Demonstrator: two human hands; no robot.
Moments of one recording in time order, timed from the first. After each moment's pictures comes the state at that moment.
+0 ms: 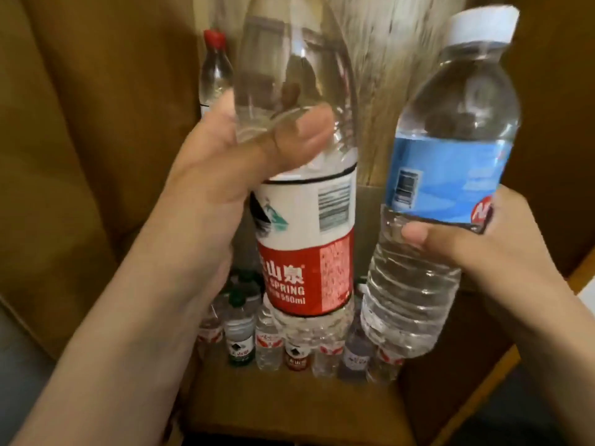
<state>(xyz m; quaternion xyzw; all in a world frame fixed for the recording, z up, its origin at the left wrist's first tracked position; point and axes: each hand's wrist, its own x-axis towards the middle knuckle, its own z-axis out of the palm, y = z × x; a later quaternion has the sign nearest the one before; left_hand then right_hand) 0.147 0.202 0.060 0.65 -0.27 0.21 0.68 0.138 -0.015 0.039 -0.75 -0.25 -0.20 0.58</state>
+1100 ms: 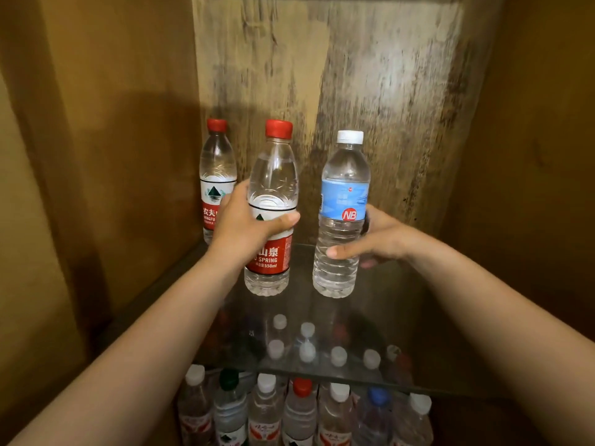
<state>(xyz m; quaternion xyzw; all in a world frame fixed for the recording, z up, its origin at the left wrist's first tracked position) 0.282 0.207 0.065 0.79 -0.04 0.22 0.57 0.310 0.005 0.074 -0.86 -0.21 0.03 0.46</state>
